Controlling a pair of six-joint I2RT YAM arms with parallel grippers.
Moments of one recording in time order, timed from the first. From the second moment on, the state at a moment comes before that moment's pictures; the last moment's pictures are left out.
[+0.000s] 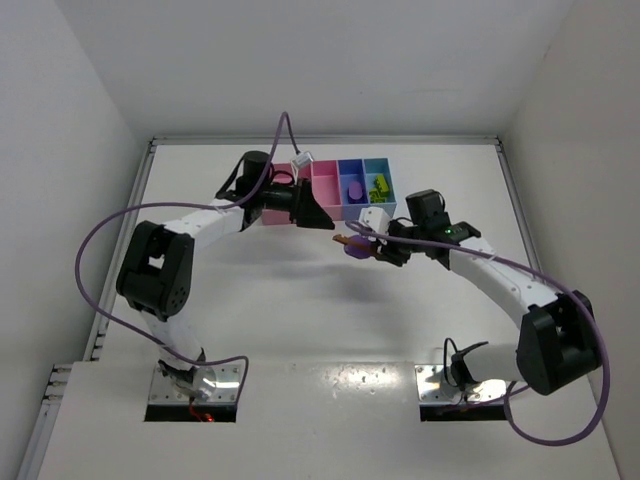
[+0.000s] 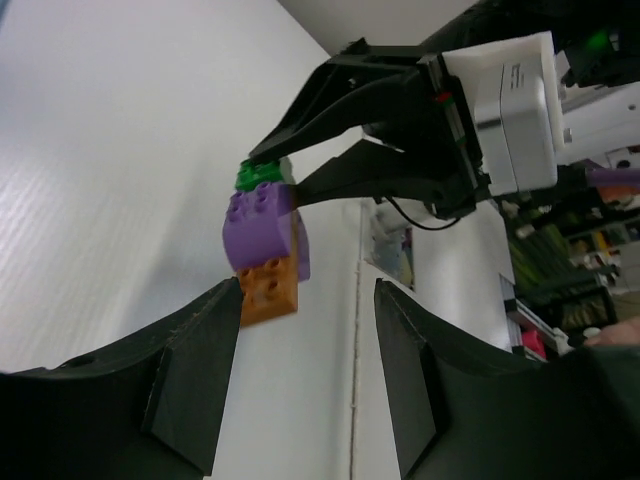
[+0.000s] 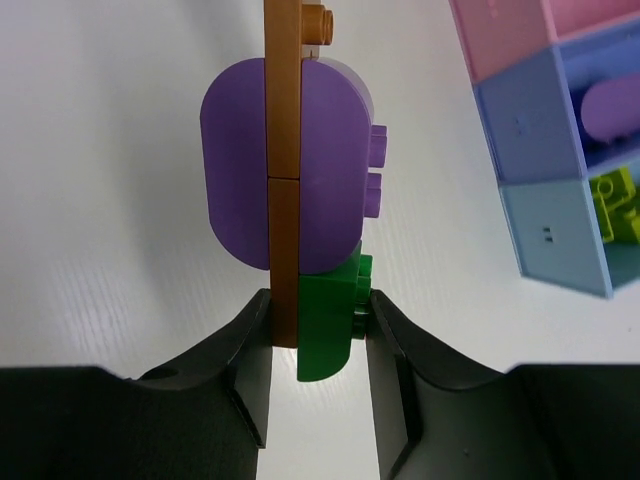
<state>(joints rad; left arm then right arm) -0.36 1.77 1.17 0.20 1.17 -0.40 0.38 1.33 0.84 -0.37 -0.46 -0.80</state>
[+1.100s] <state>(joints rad) -0.52 1.85 1.35 -0.31 0.97 -0.04 0.60 1.33 0.86 -0.34 -0.28 -1.03</state>
